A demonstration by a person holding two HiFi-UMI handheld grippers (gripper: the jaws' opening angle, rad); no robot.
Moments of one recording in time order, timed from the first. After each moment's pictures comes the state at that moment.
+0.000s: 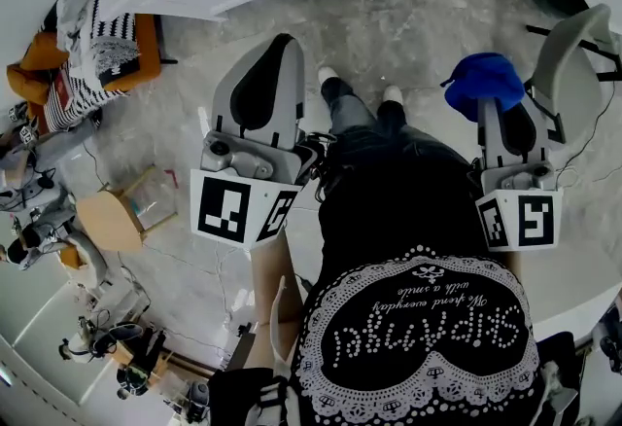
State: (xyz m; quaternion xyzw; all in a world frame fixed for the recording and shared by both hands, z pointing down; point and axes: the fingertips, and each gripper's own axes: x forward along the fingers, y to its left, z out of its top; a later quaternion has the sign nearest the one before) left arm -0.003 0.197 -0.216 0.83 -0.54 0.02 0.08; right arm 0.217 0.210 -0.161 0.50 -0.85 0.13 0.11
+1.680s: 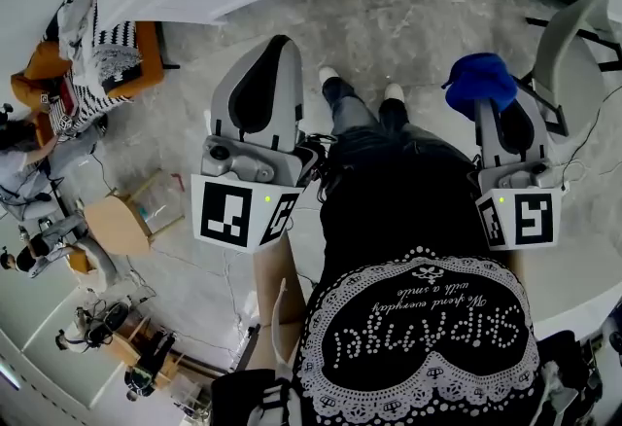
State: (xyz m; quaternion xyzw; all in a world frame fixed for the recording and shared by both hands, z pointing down) left arm 0.017 0.197 -0.220 0.84 -0.54 0.03 0.07; right arm 0.230 0.218 -0.154 0.49 -0.85 0.12 0.13
